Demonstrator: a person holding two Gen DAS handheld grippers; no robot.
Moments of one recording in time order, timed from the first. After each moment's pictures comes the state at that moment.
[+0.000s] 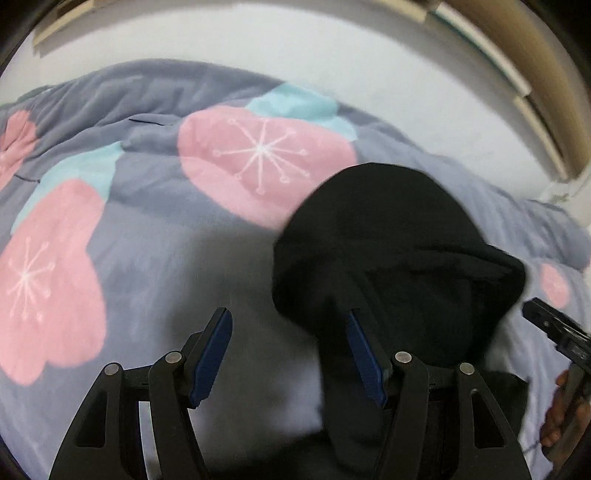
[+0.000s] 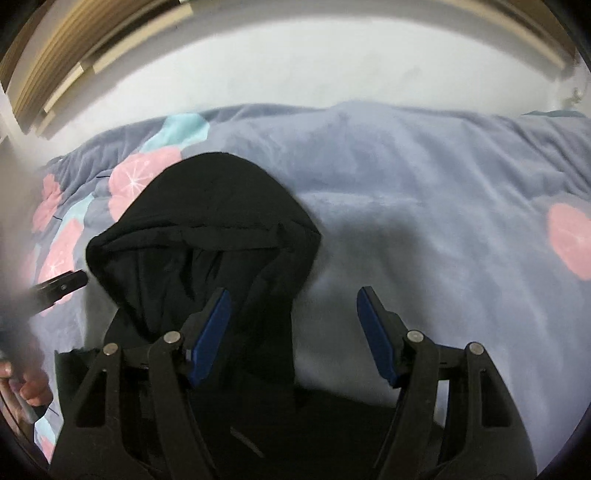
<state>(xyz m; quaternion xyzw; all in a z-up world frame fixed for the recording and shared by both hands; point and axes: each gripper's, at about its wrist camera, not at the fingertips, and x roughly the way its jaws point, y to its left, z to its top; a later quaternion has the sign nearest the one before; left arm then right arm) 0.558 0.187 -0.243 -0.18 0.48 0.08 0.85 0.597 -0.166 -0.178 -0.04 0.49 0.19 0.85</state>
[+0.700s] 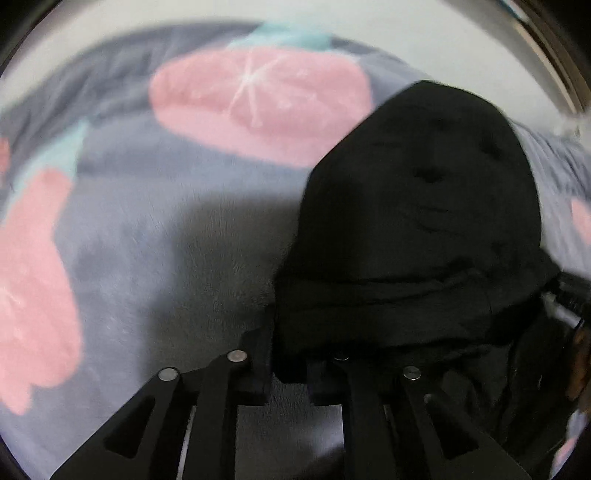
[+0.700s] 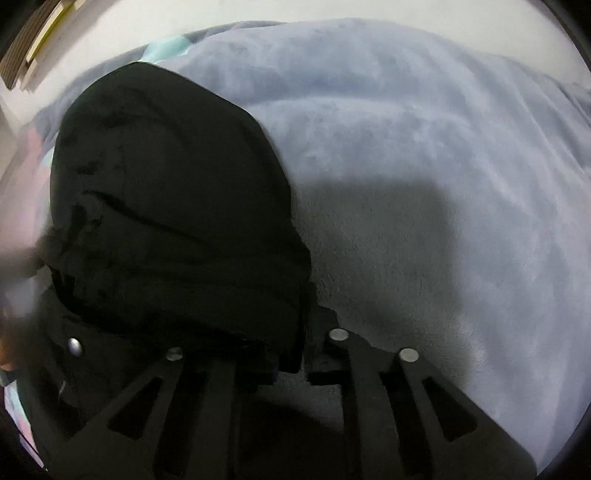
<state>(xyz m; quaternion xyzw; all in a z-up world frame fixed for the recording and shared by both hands) 0.553 0.172 -0.287 -0.09 0.53 0.05 0.84 0.596 -0.167 -0.247 -0.08 0.55 0.20 0.81</state>
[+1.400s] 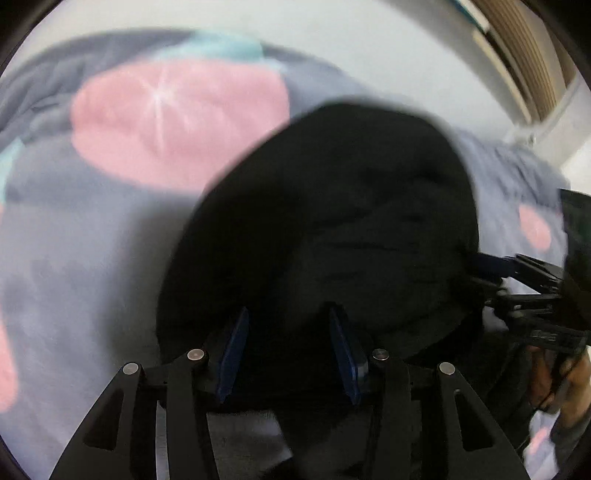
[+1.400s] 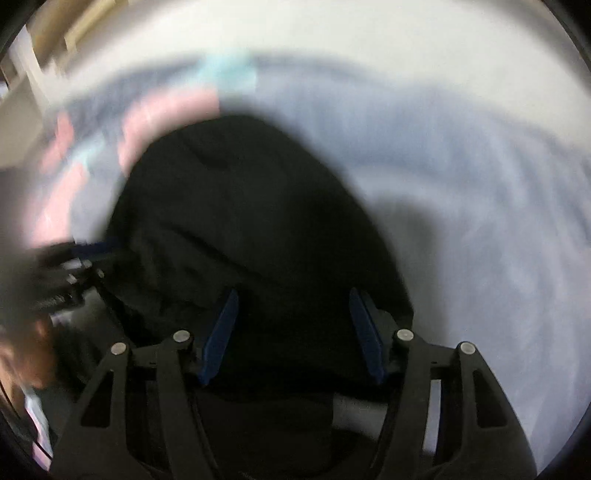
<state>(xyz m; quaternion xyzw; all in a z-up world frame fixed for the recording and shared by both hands) 0.580 0.145 -0.301 -0.15 0.51 -0.07 0.85 0.596 -0.119 -0.246 -0.13 0.54 0.25 0.79</state>
